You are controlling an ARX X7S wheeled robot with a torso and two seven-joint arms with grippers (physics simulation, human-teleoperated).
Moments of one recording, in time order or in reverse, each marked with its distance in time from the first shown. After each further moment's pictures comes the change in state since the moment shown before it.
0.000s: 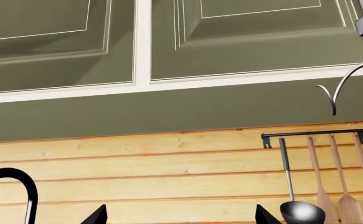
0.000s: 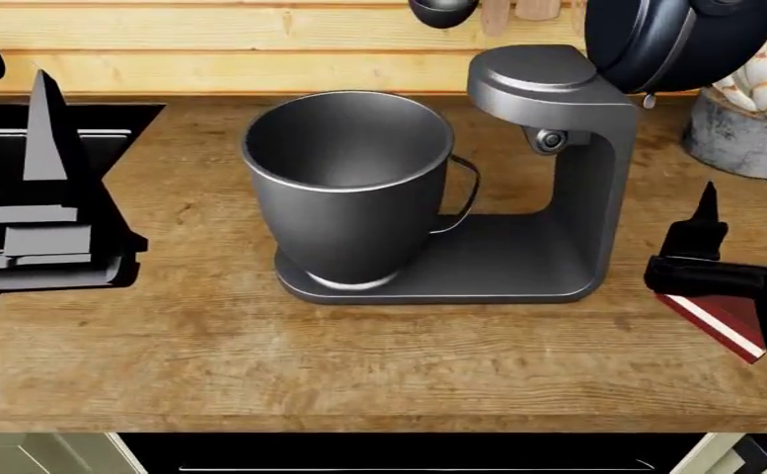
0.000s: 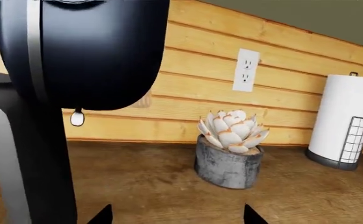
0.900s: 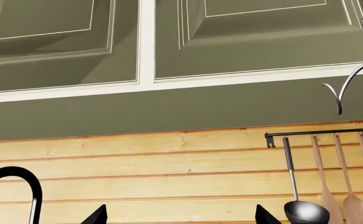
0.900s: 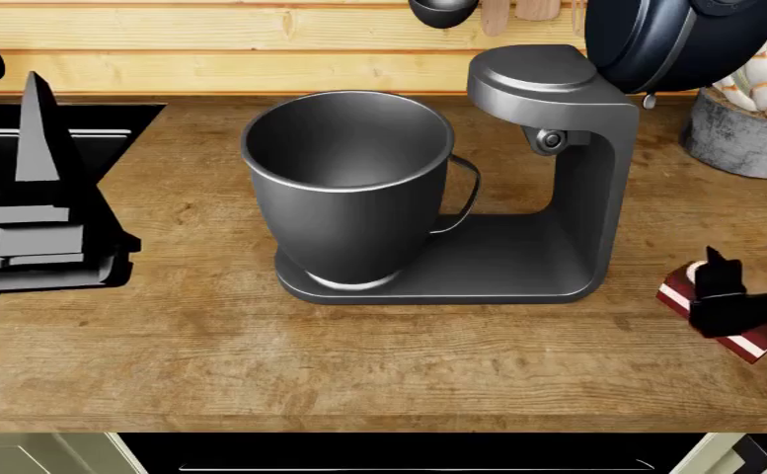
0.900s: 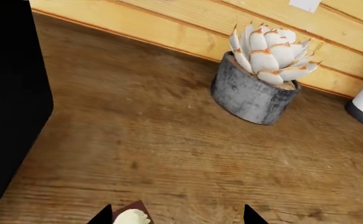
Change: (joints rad) left arm 0.019 -0.020 0.001 -0.008 0.008 0.028 -0.005; right arm 0.144 0.101 -0.013 0.292 0.202 0.362 -0.515
